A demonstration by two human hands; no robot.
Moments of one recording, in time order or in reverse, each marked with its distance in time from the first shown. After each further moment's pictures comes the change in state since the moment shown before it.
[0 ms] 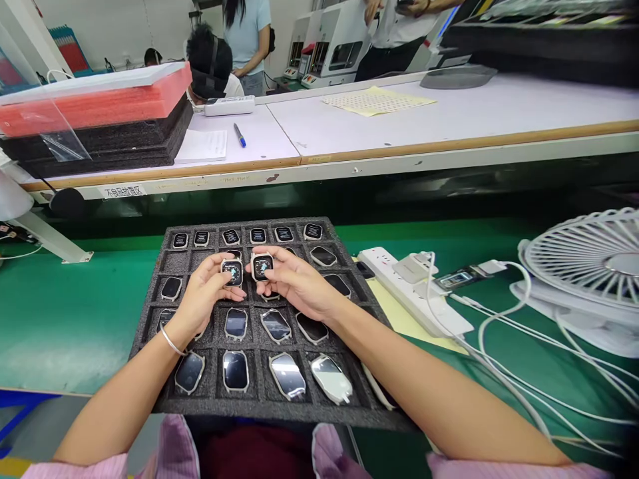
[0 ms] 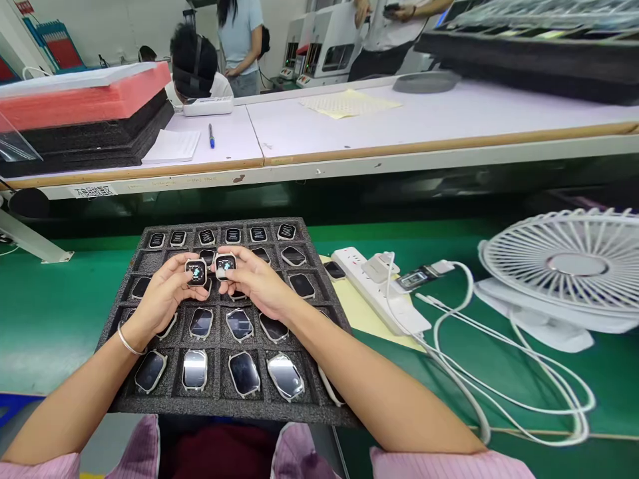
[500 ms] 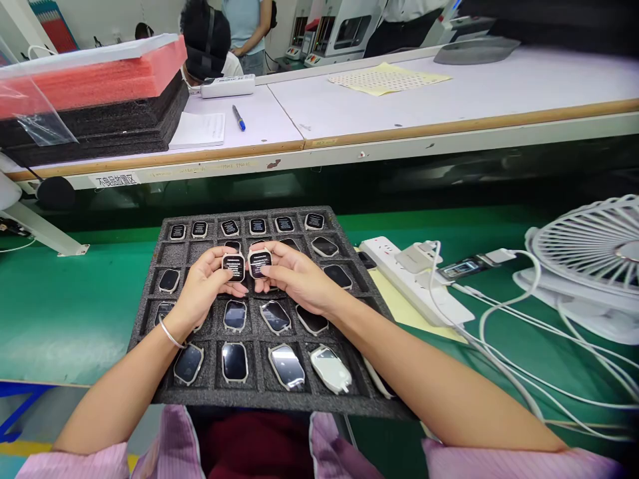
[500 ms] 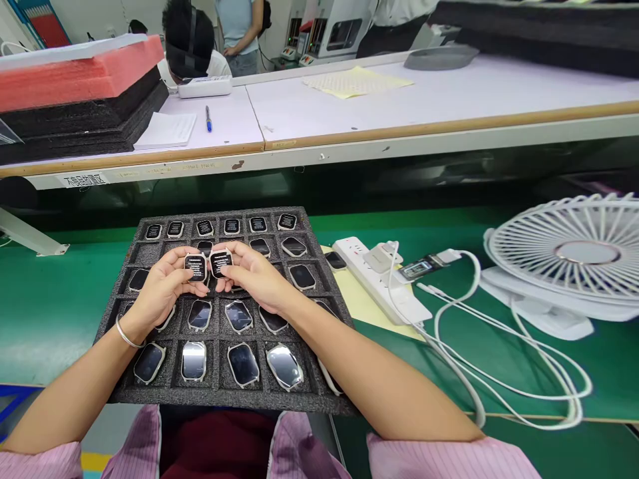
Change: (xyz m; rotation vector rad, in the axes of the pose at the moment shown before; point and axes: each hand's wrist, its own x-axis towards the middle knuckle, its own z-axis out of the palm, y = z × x) left_hand 0.000 0.001 0.003 0.035 -0.036 -0.028; right_hand -0.001 0.003 0.003 -0.091 -0.025 -0.023
